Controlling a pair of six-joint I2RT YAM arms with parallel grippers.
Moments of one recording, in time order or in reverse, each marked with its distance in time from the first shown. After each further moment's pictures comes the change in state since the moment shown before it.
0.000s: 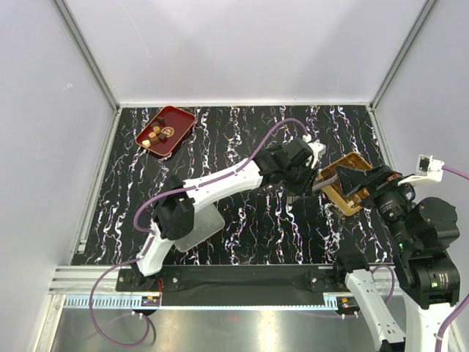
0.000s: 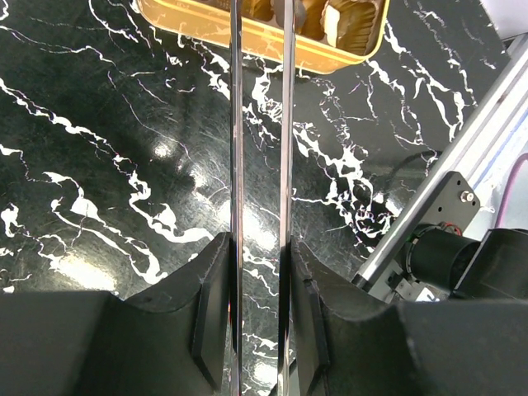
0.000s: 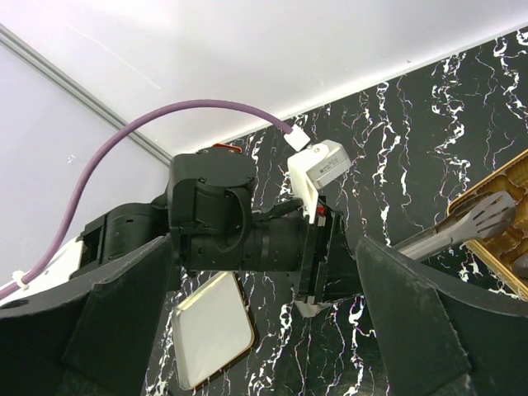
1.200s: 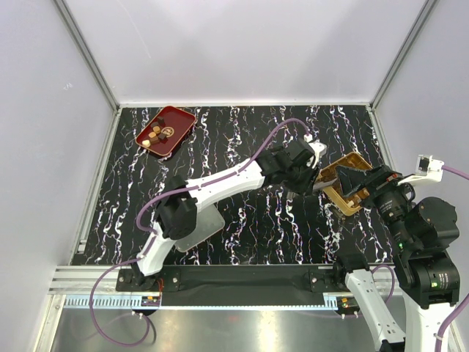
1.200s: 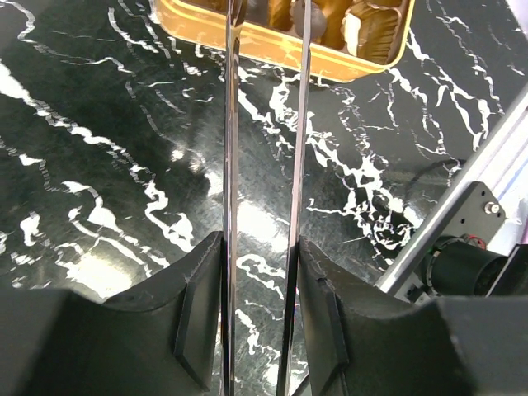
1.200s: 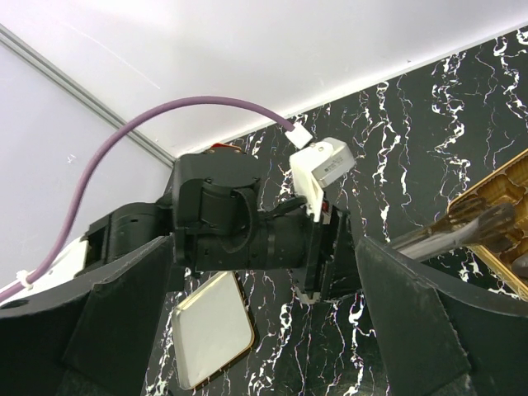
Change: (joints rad) left arm 0.000 0.027 0.019 0.005 -0.047 0.026; right arm 0.000 0.000 -0.002 0.000 0.000 0.000
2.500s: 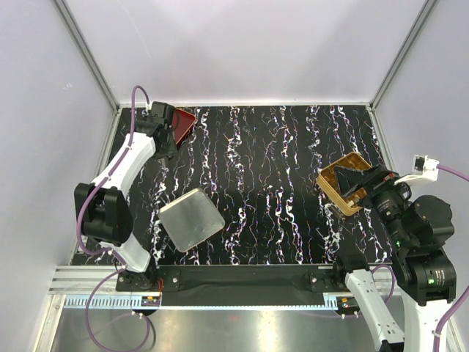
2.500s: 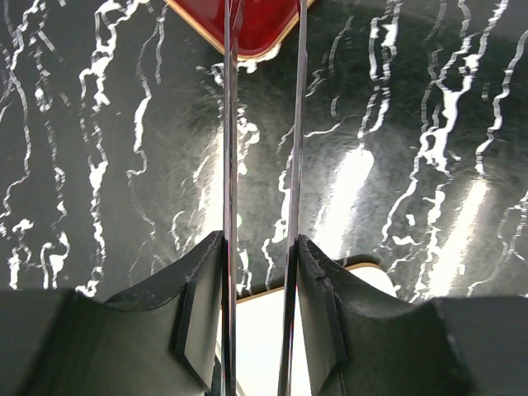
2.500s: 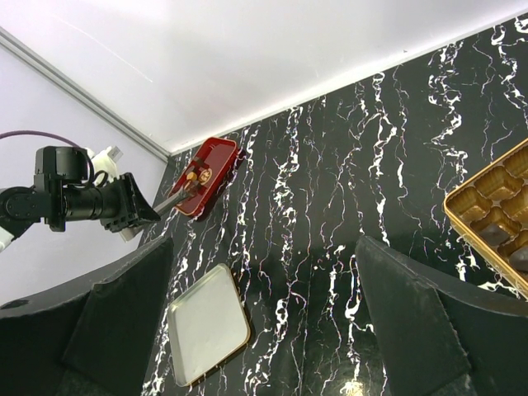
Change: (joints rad) left arm 0.854 -0.488 -0.528 -0.214 -0.406 0.069; right arm 0.000 -0.004 -0.031 0.005 0.000 -0.001
